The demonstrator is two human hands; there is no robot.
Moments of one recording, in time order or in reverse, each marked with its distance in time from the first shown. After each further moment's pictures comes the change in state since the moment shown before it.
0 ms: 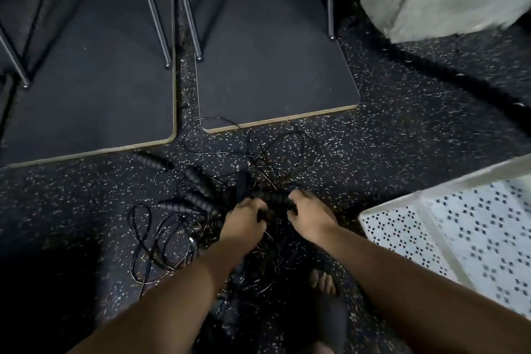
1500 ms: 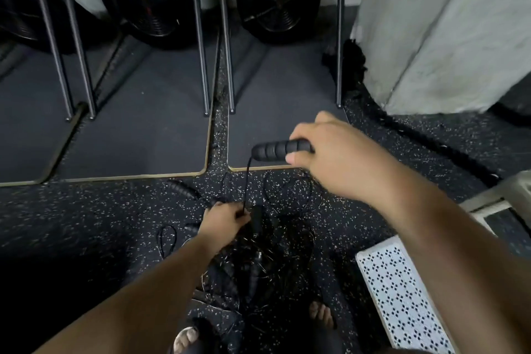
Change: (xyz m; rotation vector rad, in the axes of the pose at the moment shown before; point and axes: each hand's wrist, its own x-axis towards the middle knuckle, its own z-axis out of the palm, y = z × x) left_hand -0.051 -0.025 -0.128 -0.060 0.197 -0.033; right_hand -0.183 -0.206 -0.278 -0.183 0.297 -0.340
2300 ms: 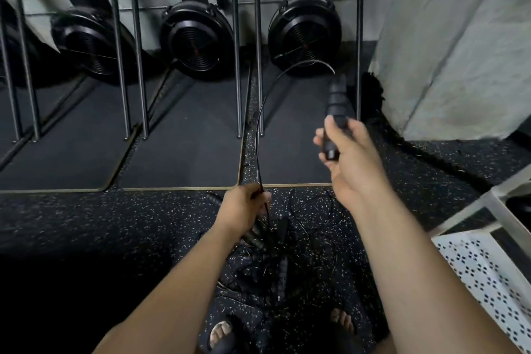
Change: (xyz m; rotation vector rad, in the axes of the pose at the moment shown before) left_hand -0.123 0.072 -0.141 -0.364 0.242 0.092; right_hand -0.018 -0.063 -0.002 1.606 0.422 0.223
